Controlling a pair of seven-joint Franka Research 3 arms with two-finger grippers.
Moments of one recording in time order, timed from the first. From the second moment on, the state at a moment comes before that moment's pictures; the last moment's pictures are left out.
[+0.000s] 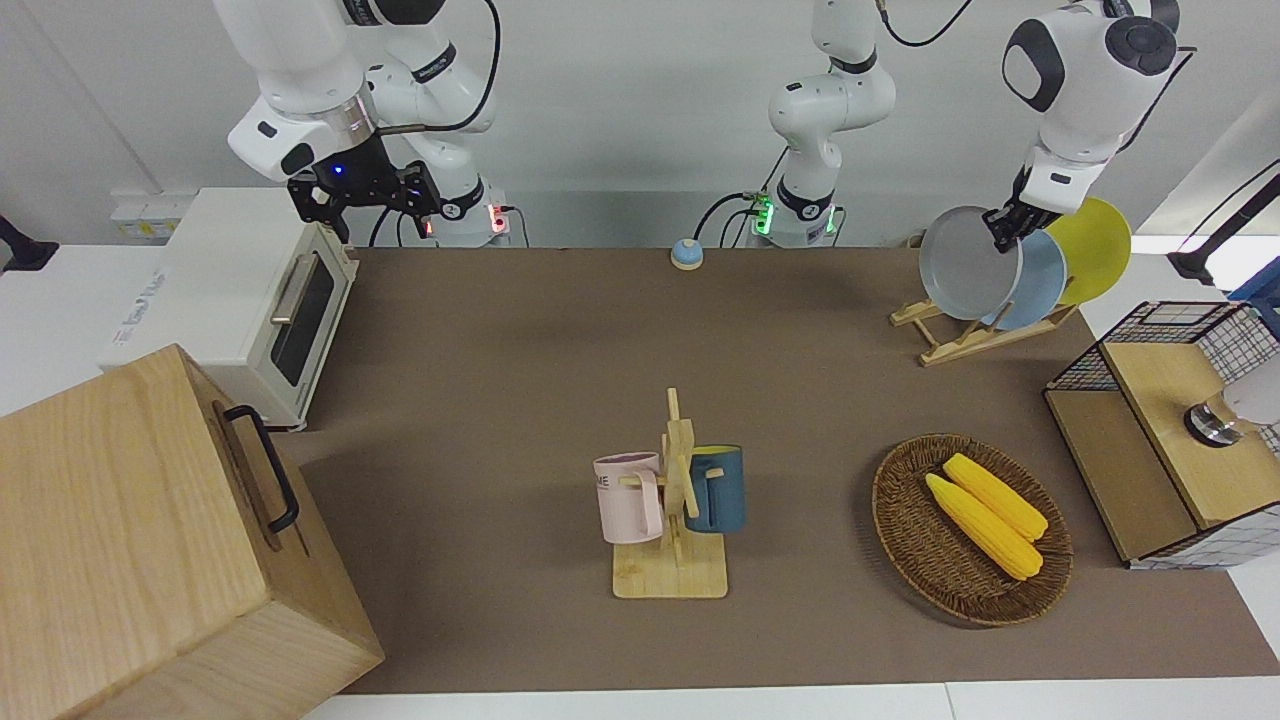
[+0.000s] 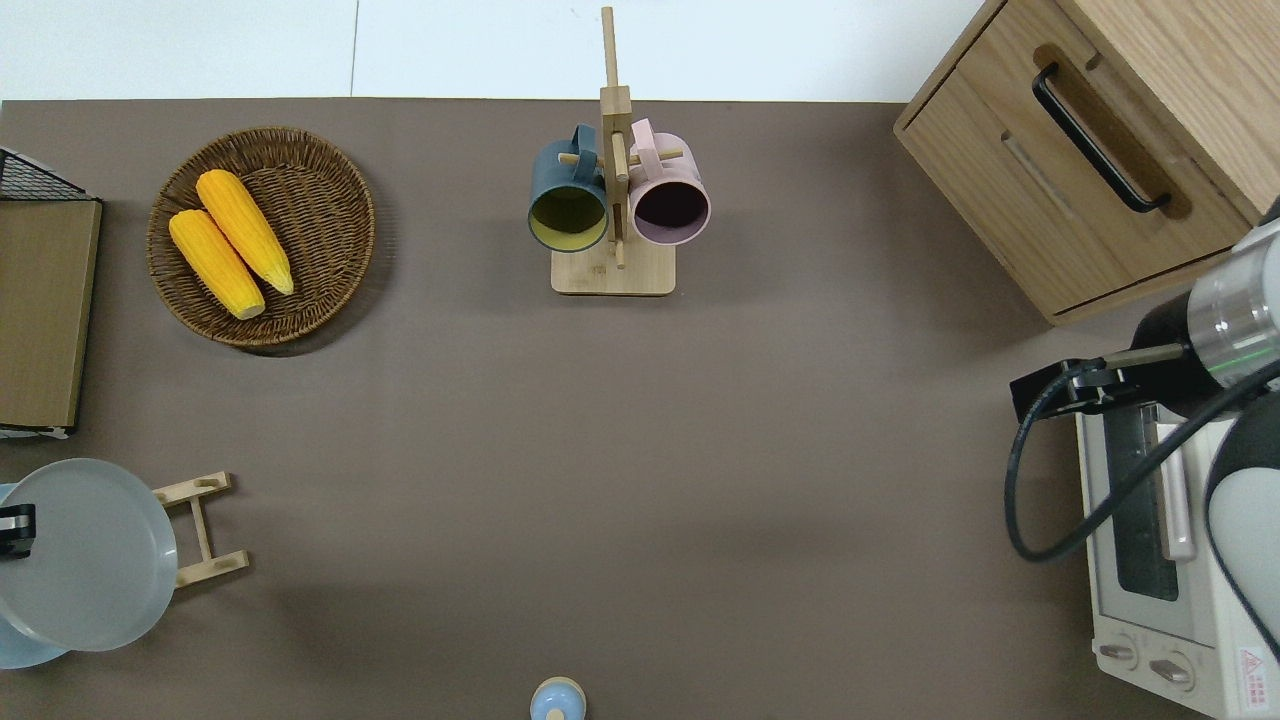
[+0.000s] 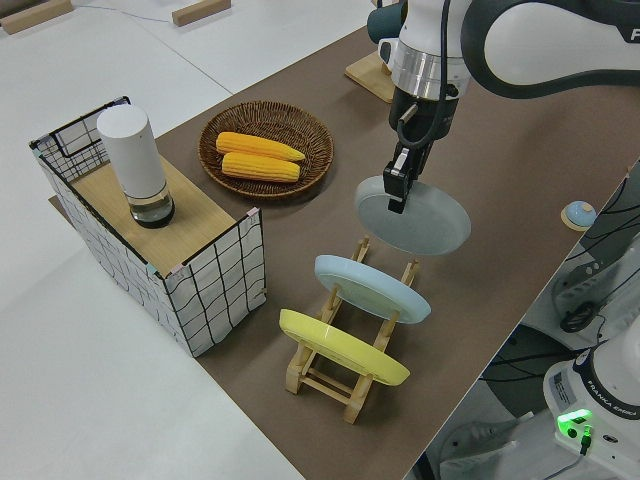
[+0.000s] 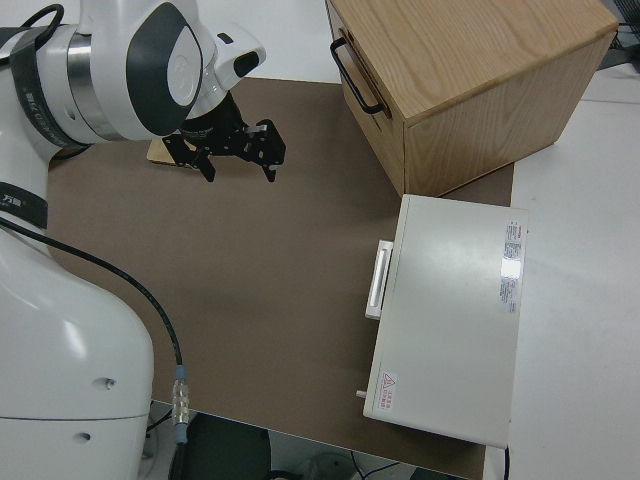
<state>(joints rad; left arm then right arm) 0.23 -0.27 0.00 -2.08 0.20 1.71 0.01 -0.26 0.02 0.38 -1.48 -0.03 1.38 0.04</state>
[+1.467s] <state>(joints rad) -0.03 -0.25 0.02 -2.23 -0.34 1.85 0.22 -0.26 0.02 0.38 -1.48 -0.03 1.38 0.04</state>
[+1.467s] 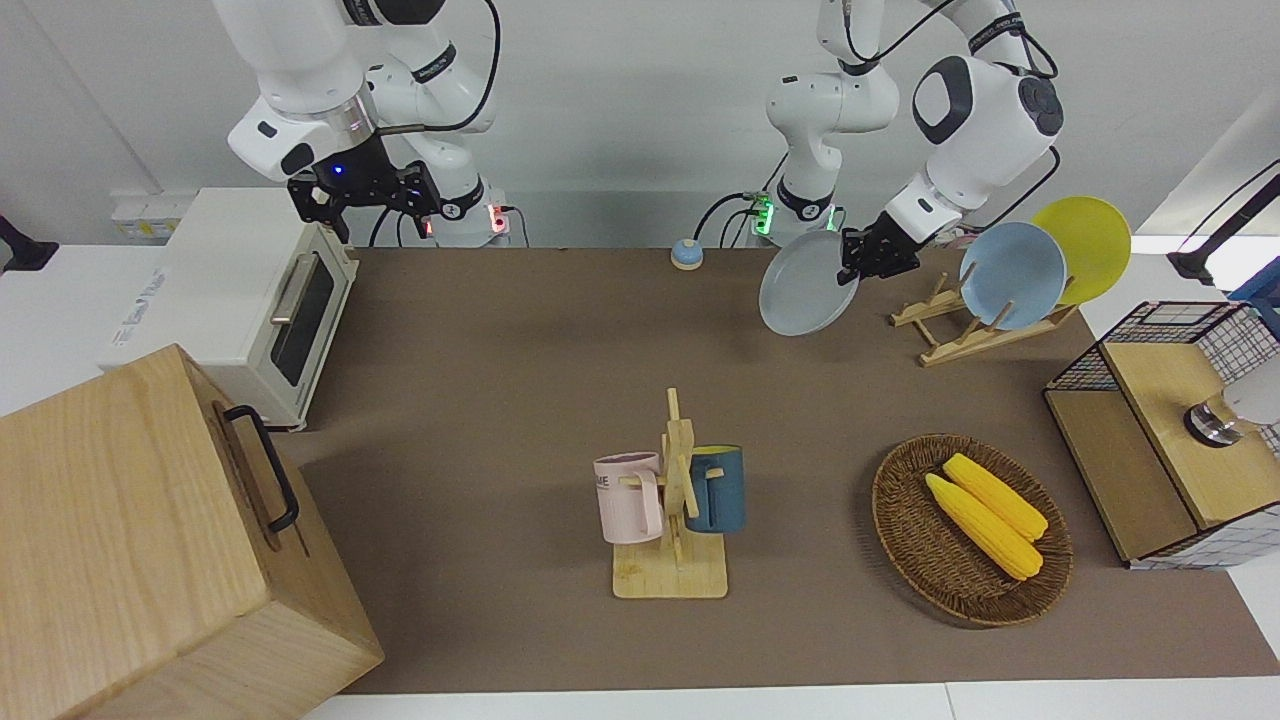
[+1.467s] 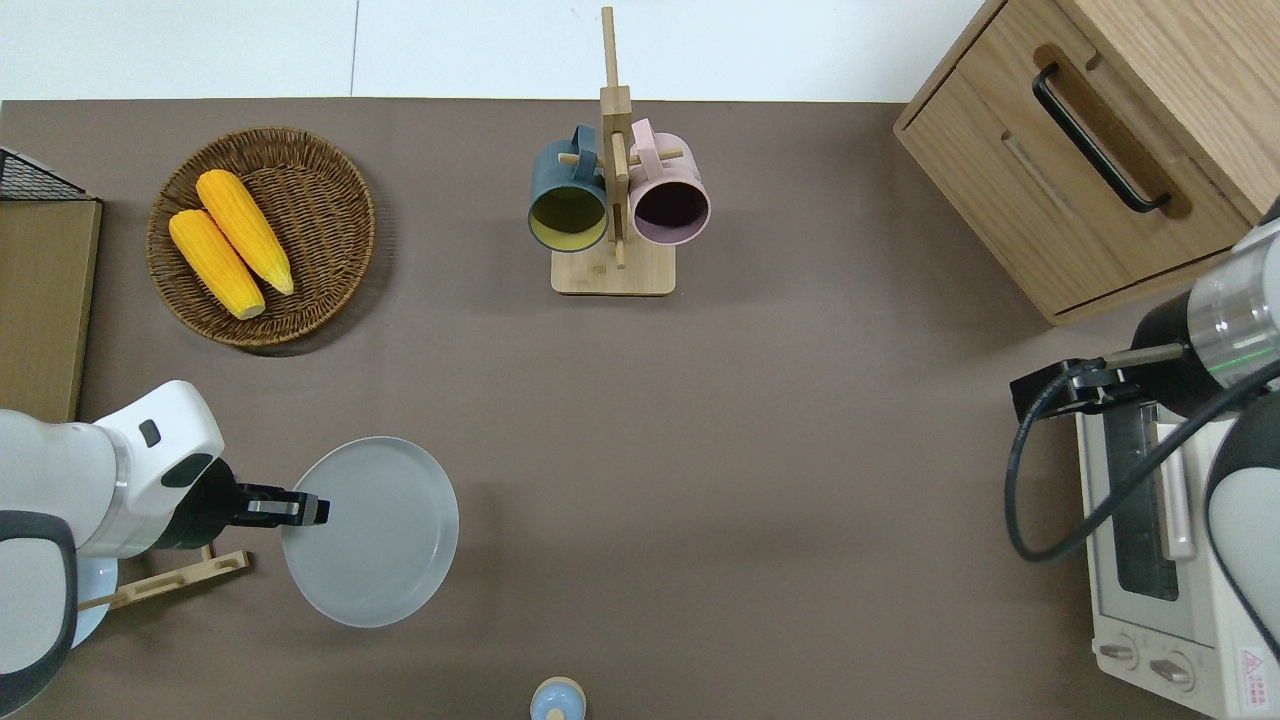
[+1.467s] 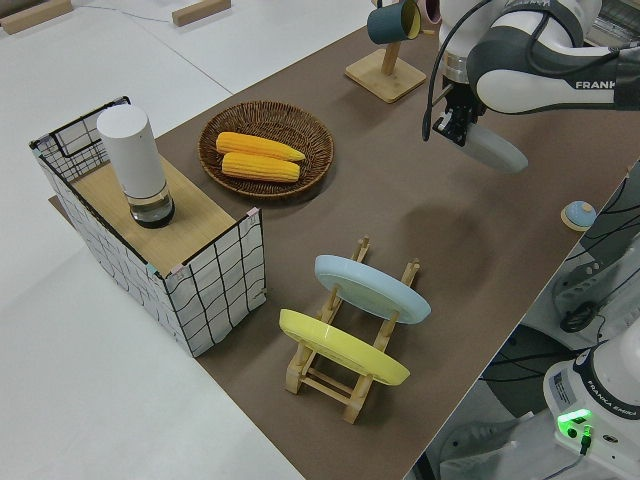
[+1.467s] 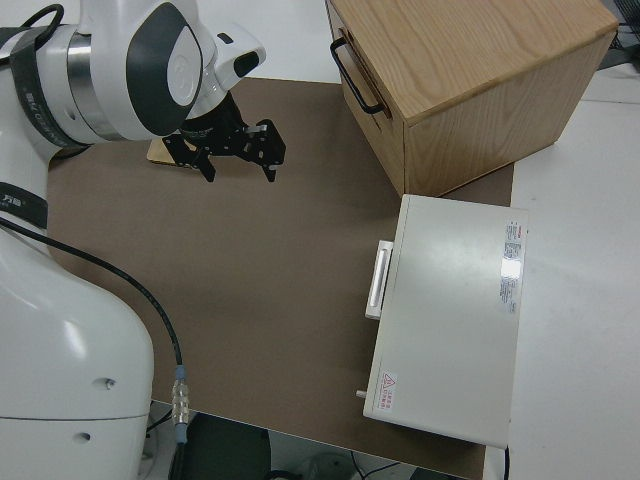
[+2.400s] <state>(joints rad) 0.01 -0.19 0.05 -2.46 -0.48 2.09 0.44 -0.26 0.02 0.38 -1.48 -0.03 1.38 0.04</state>
